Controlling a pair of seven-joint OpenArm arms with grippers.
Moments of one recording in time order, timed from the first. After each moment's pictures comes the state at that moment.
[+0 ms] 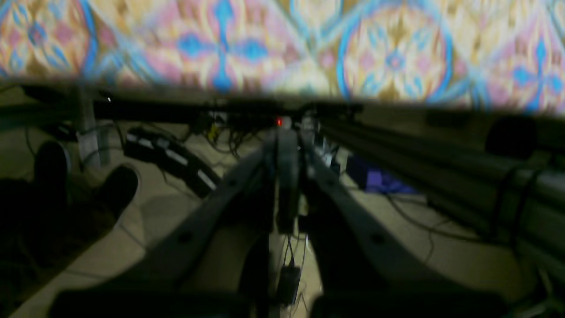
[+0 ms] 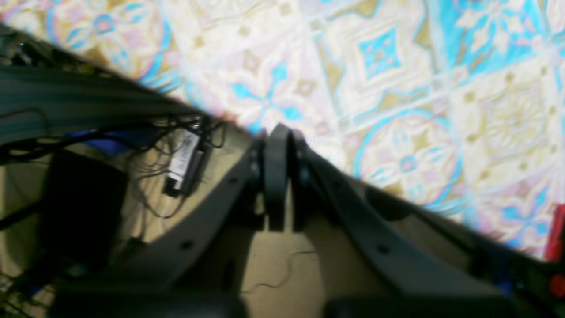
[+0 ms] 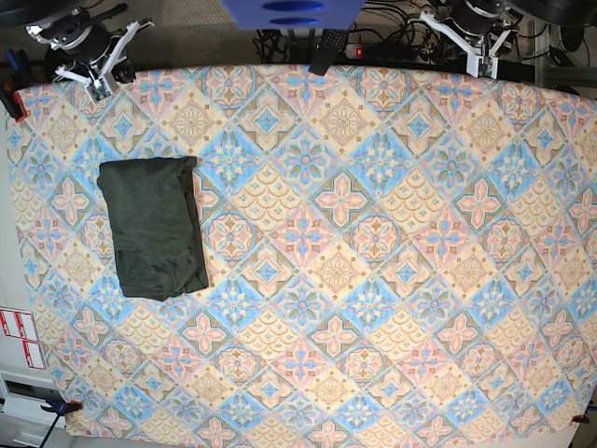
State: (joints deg) left arm 57.3 -7.9 -16.2 116.0 -19.1 -10.3 35.5; right arm -47.9 13.5 27.5 109.5 11.9 41.1 -33.3
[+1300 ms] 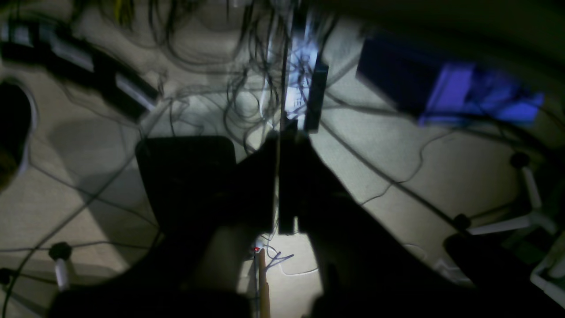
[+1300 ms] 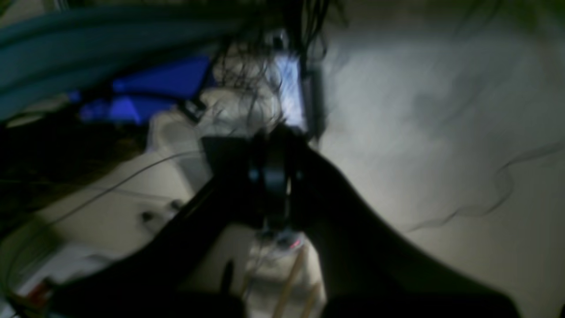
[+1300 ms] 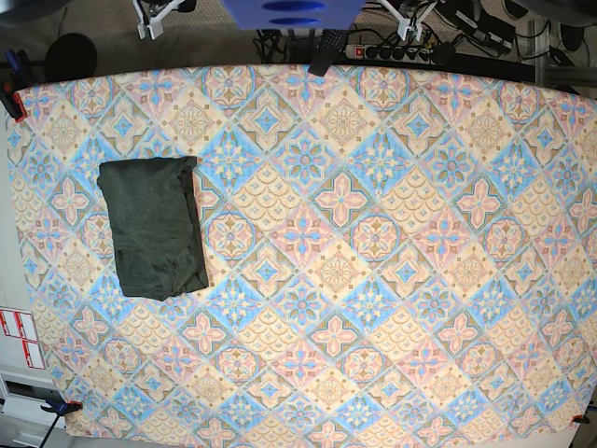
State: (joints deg) left arm 28.8 -9.5 8.7 41.9 -18.7 -9.9 8.4; right arm -25.6 8.5 25.5 31.6 -0.1 40.4 -8.0
